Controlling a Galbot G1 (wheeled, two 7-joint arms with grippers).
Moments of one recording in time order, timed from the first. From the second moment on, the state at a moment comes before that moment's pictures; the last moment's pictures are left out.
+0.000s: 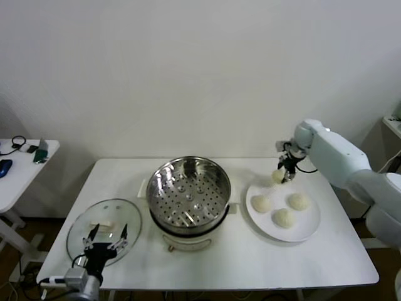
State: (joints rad) left arm 1.62 -1.43 -0.72 -1.99 -0.13 0.16 0.07; right arm 0.36 1.04 -1.03 0.70 -0.02 0.03 -1.15
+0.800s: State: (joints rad) left arm 1.64 -1.43 -0.72 -2.03 -0.11 0.15 0.07; right arm 0.85 1.19 -1.39 1.31 0.09 0.31 -1.10
